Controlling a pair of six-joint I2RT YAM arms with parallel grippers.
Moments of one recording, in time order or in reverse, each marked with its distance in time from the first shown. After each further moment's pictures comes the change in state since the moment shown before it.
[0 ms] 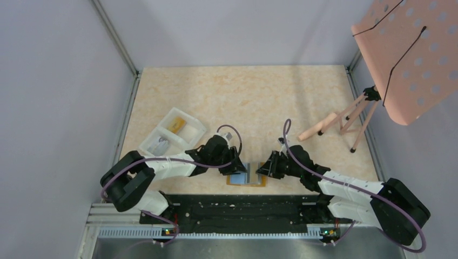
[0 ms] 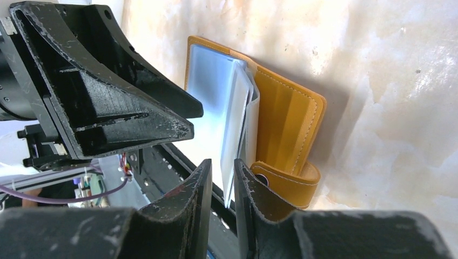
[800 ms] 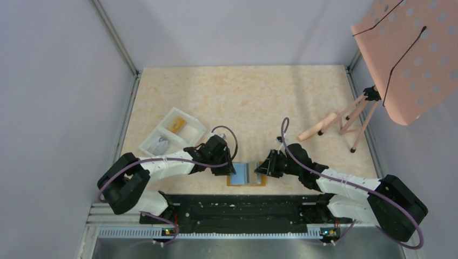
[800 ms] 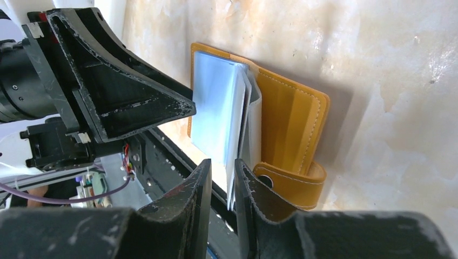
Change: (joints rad) left arm 0.007 -0.045 0.061 -0.309 -0.173 0.094; right arm 0.000 0.041 0.027 0.008 -0.016 -0.001
